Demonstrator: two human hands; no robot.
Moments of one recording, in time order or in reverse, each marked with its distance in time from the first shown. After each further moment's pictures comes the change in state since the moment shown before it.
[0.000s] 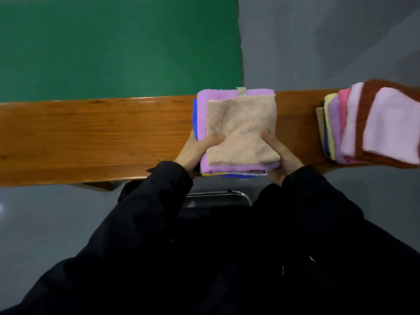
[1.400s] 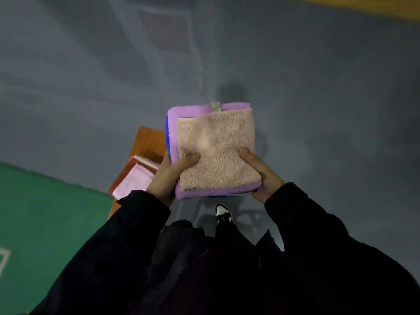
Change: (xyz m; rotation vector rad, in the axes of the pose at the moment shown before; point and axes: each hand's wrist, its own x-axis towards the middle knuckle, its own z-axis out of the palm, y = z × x) left_hand -0.125 0.080 0.574 0.691 -0.824 -0.323; right_hand -0.449 -0.087 -0.260 0.800 0.330 -0.683
